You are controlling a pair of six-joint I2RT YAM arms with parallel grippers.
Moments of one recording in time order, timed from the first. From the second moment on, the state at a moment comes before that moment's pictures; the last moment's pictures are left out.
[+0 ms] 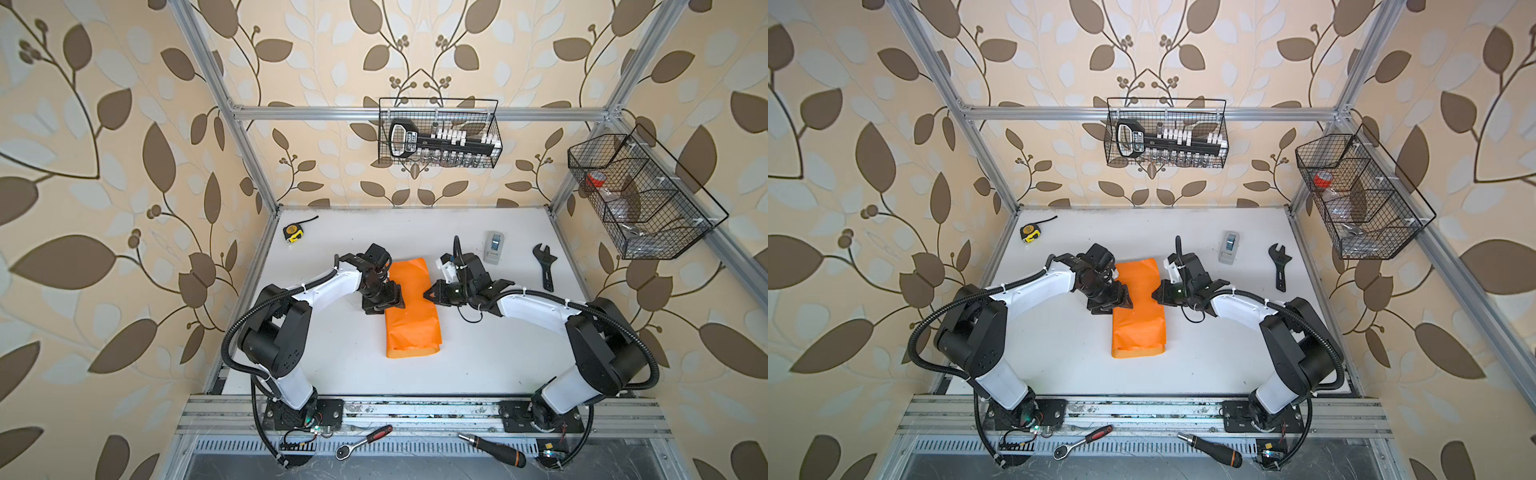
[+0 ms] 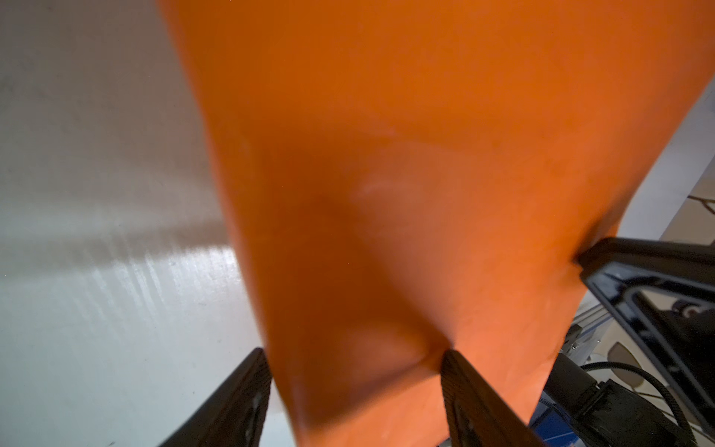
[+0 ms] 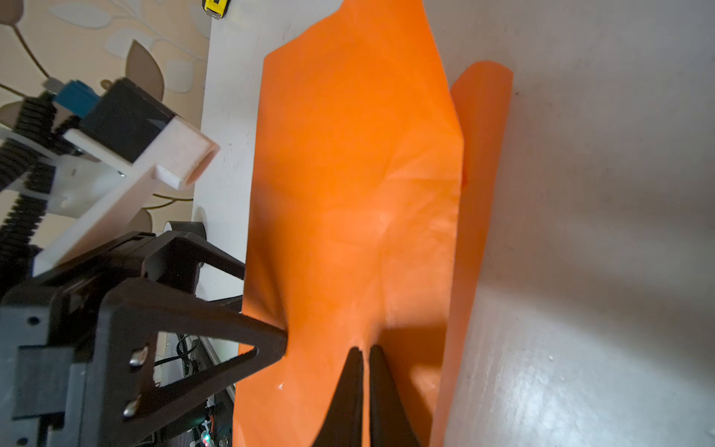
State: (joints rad) left arm -0.50 1.68 1.14 -0.76 0.40 -0.63; right arm 0.54 1.59 0.87 -0.06 -0.39 0.67
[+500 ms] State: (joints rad) left arm -0.50 1.65 1.28 -0.86 0.38 -0.62; right arm 0.54 1.61 0.86 -0.03 -0.38 0.67
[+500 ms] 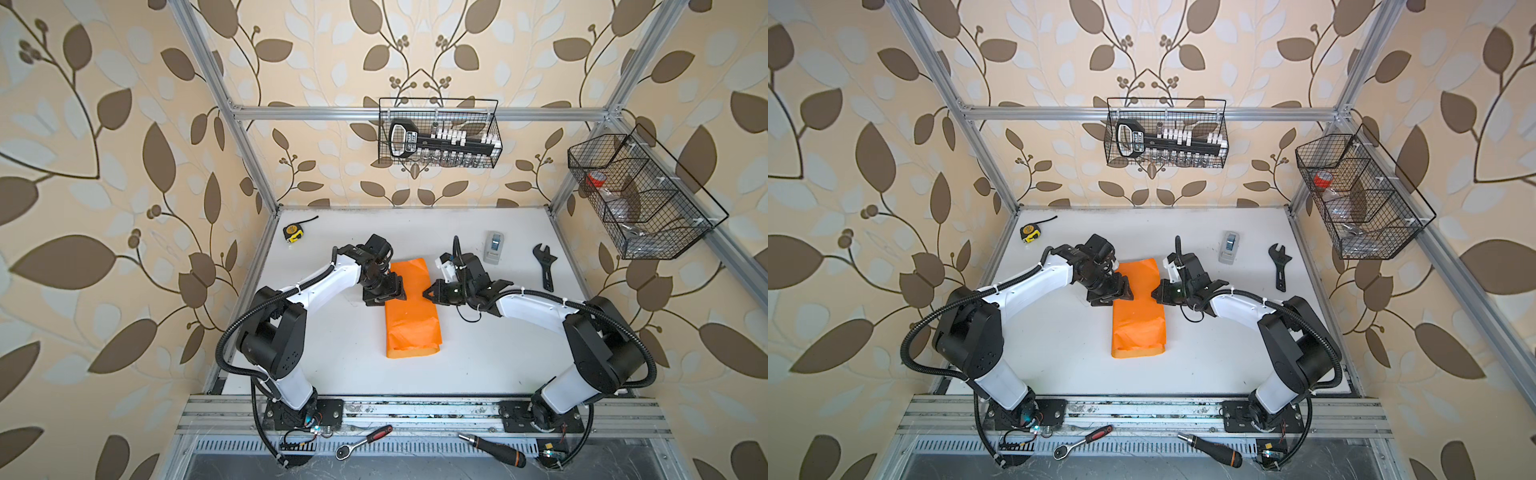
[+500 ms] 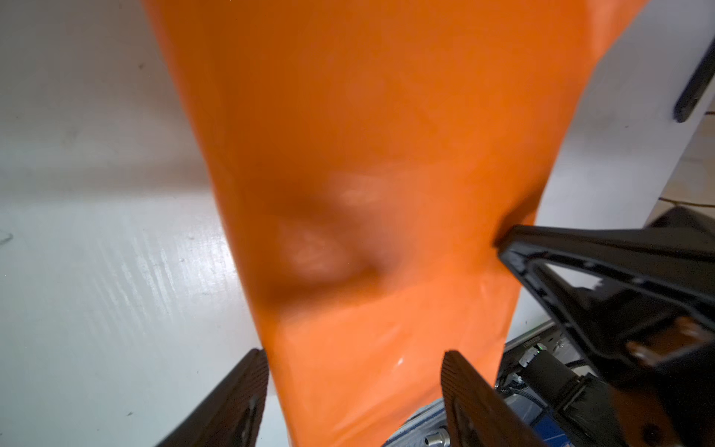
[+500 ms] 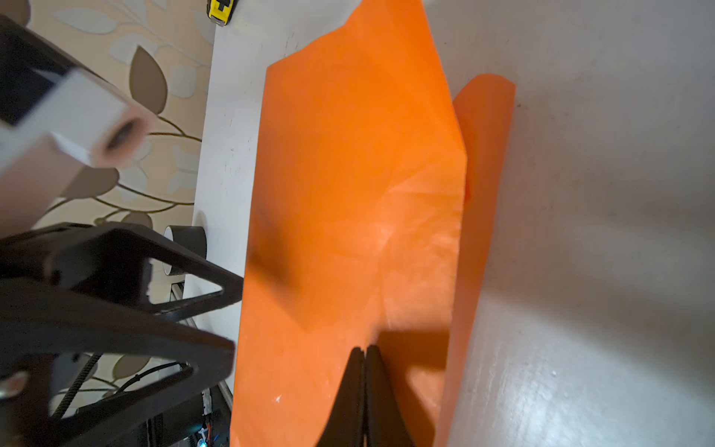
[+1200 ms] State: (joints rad) left arm -0.53 1.69 1.20 -0.63 0.55 -0.71; right arm 0.54 1.61 0.86 -0.02 -0.38 0.67
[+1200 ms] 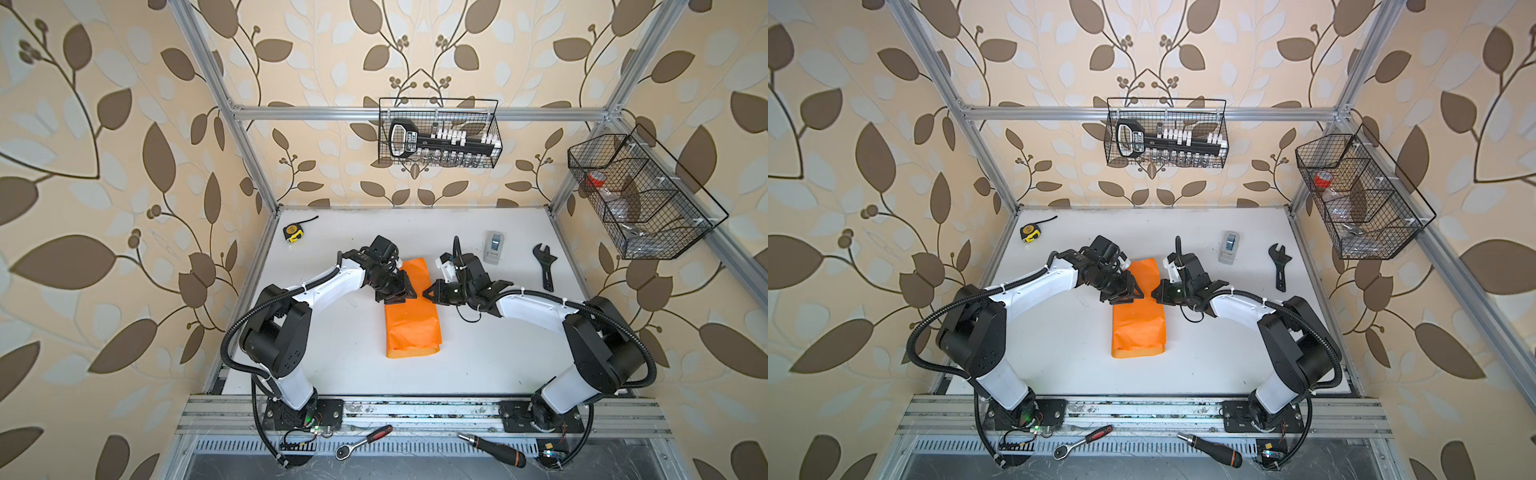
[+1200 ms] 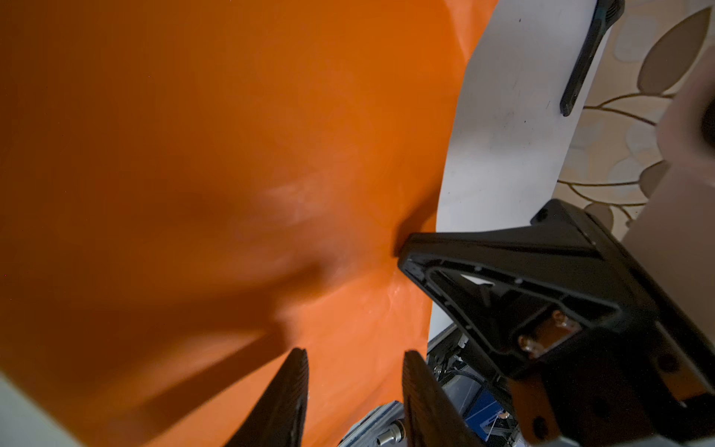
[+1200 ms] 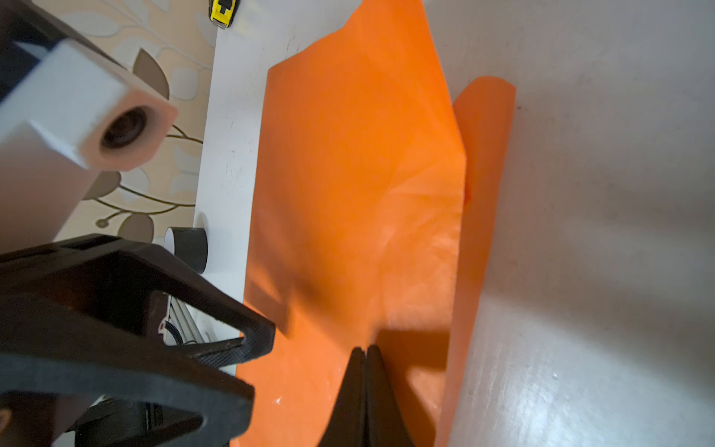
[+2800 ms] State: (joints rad) left arm -0.53 1.69 1.12 -0.47 0.61 -0.72; right arm -0.10 1.95 1.39 -0.36 -0.18 0.50
